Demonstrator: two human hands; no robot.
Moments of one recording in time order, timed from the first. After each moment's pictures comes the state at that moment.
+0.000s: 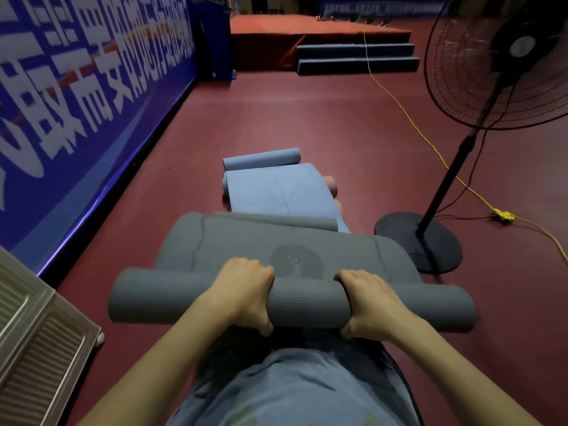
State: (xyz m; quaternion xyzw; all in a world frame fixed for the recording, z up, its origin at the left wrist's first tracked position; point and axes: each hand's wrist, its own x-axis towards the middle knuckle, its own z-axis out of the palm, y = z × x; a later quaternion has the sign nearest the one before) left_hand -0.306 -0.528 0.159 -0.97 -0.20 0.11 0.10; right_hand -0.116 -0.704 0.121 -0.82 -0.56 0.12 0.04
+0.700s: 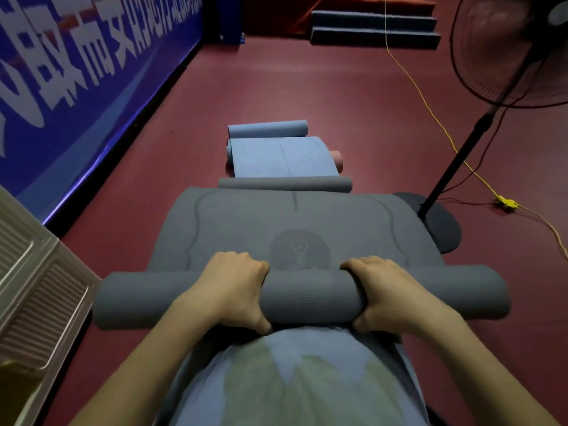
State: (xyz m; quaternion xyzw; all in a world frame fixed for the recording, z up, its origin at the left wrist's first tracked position) left_hand -0.363 -0.568 0.137 -0.97 -0.23 0.11 0.03; right_hand -0.155 -0.743 0.146 -0.79 -0.60 0.14 -0.04
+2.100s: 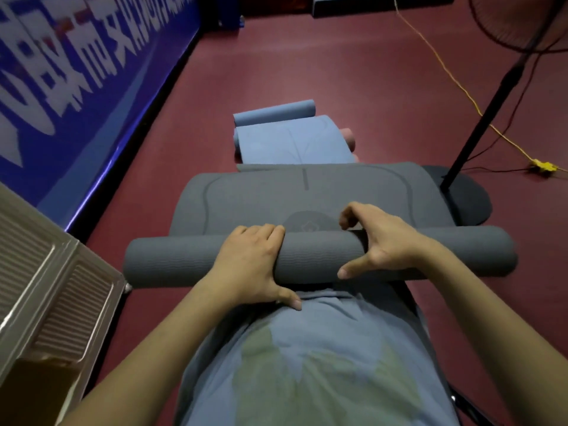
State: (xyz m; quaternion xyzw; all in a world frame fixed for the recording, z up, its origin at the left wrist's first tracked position) left_hand -0.337 -0.555 0.100 -0.98 -0.21 0.01 0.05; right_hand -0.099 -0.701 0.114 -0.77 -0.58 0.22 0.15
